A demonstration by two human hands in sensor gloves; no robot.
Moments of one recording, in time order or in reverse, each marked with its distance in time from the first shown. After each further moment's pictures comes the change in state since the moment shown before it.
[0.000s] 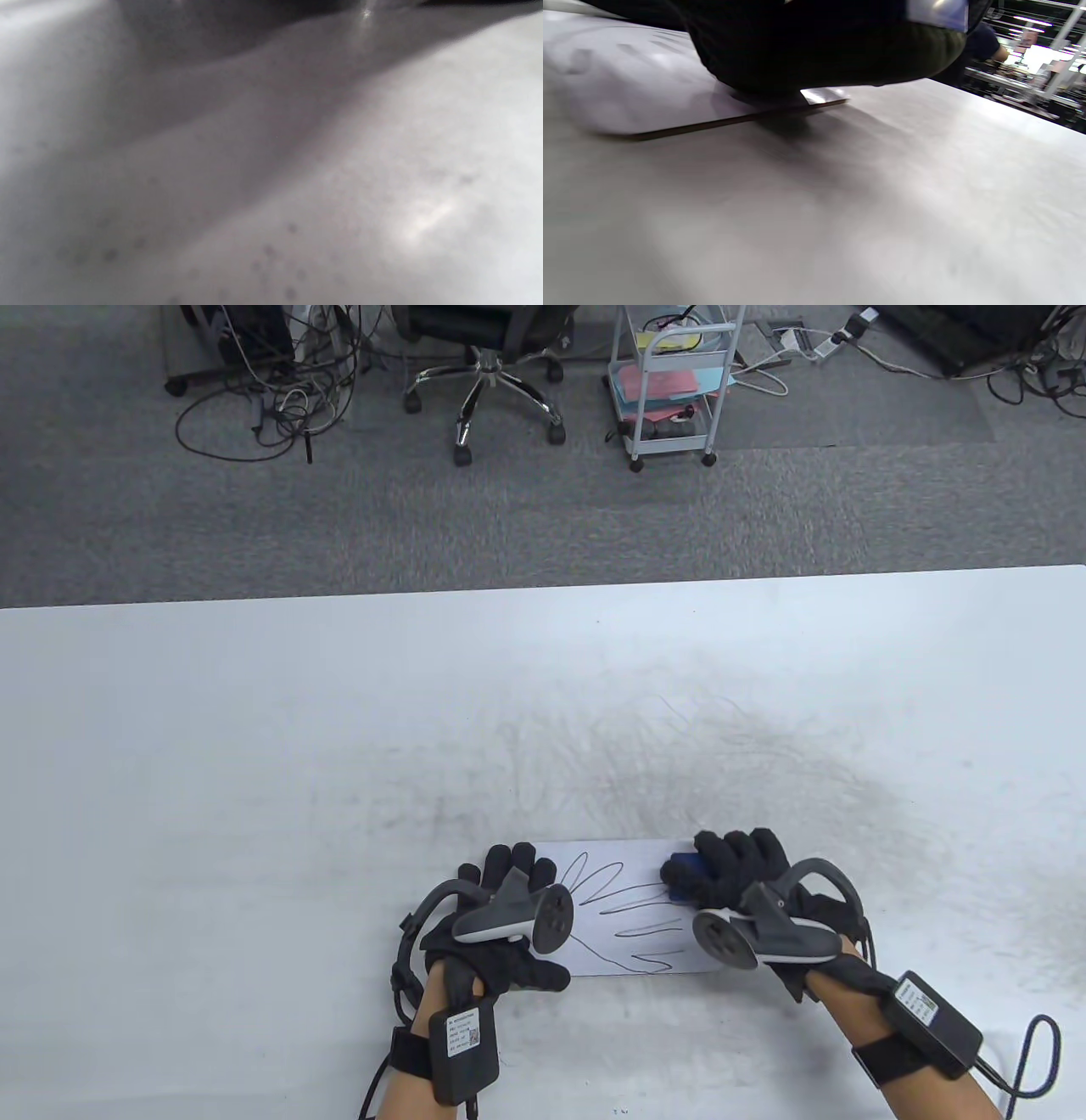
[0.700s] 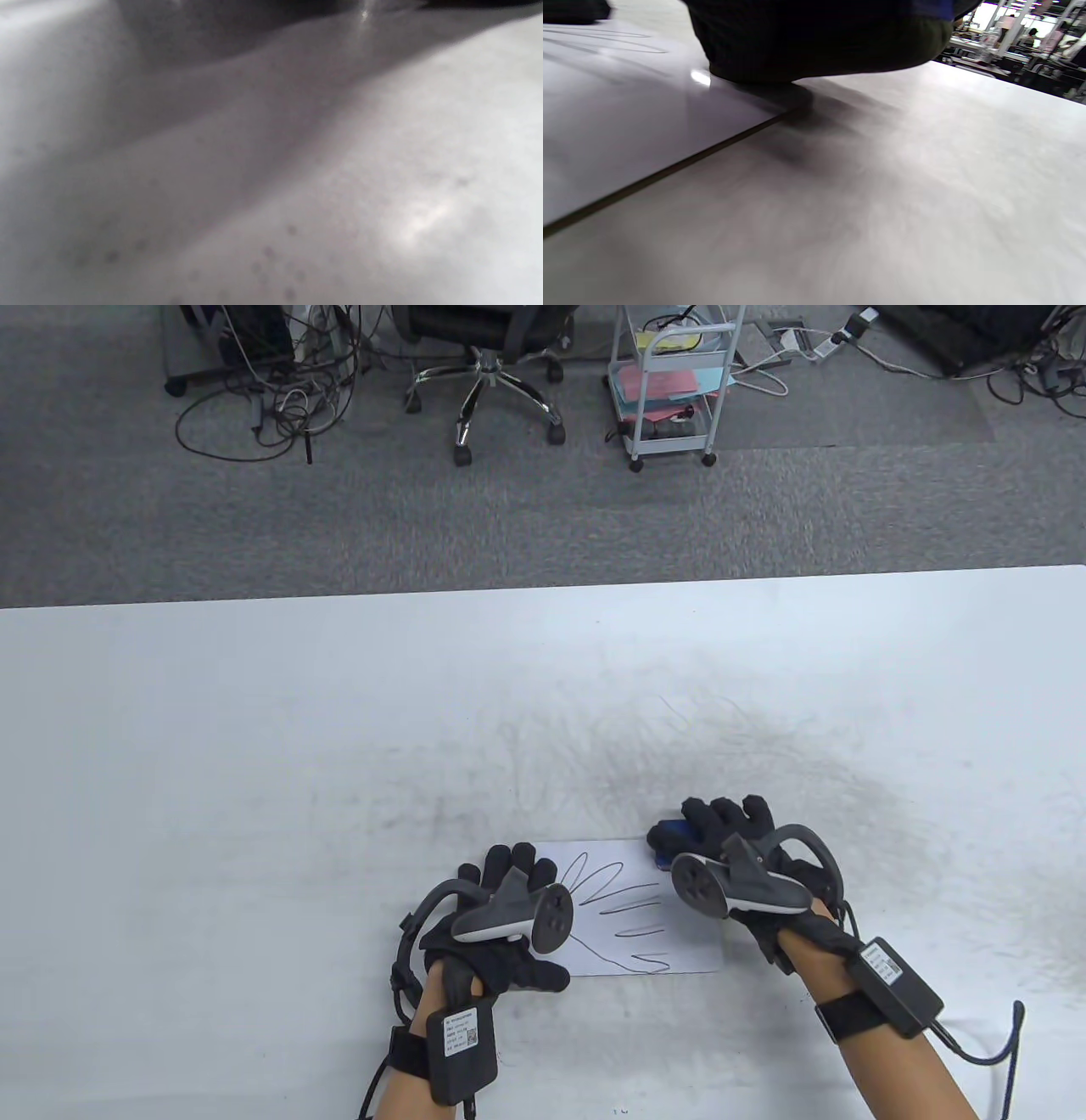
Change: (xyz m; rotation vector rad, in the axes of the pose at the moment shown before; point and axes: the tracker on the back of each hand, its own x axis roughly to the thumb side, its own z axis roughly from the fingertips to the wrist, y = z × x) left_hand 0.000 0.000 0.000 -0.001 -0.006 0.003; right_hand -0.041 -0.003 -0.072 0.106 0.214 -0.116
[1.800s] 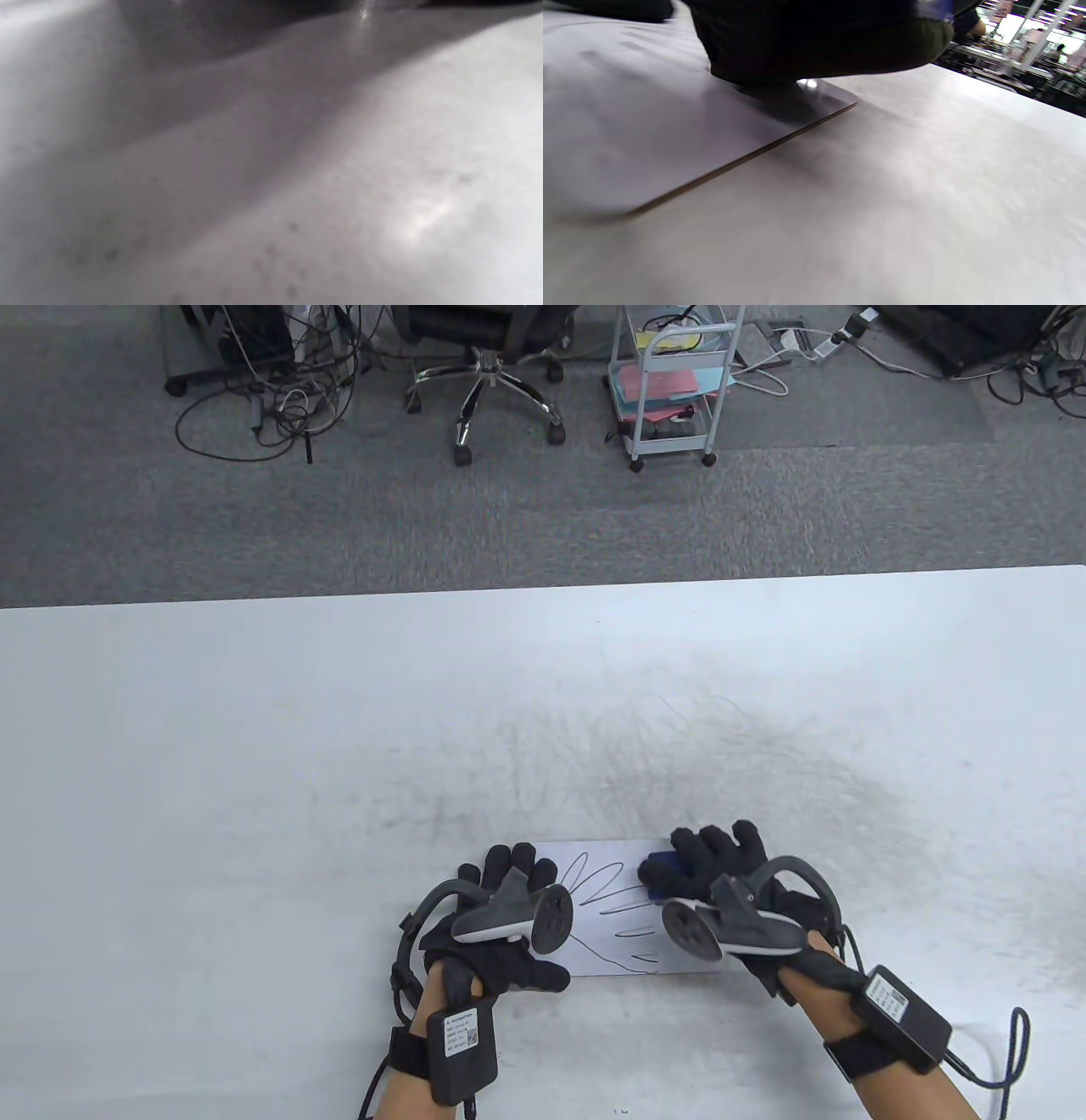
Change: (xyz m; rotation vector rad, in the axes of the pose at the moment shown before) left_hand 0.000 0.000 0.000 0.002 -0.001 0.000; right_hand 0.023 -0.001 0.018 -0.010 -0.050 0.056
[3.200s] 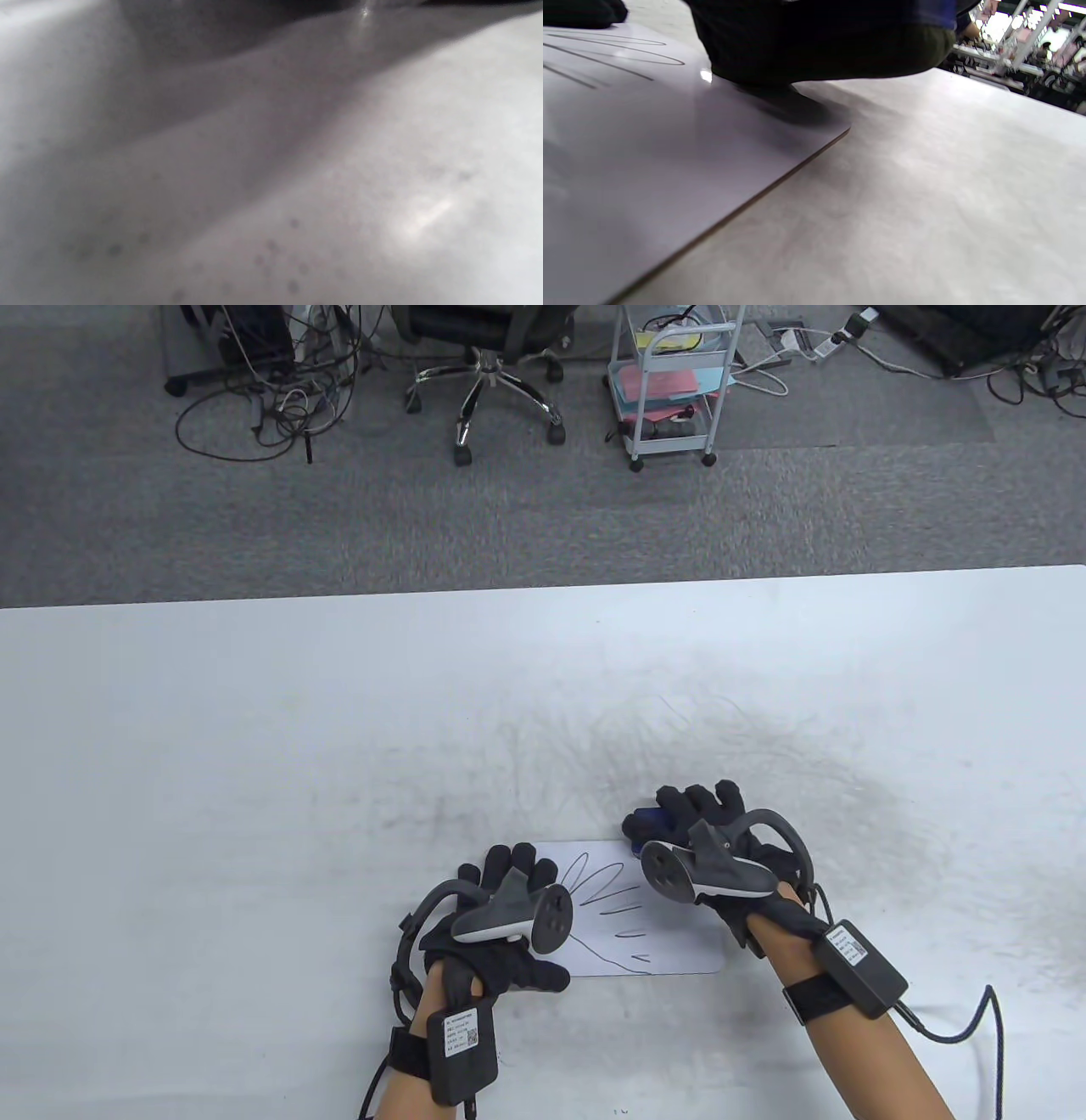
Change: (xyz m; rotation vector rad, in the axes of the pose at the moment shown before) left_hand 0.000 0.000 0.000 -0.006 0.003 0.000; right_hand 0.001 -0.004 -0.022 -0.038 -0.013 0.009
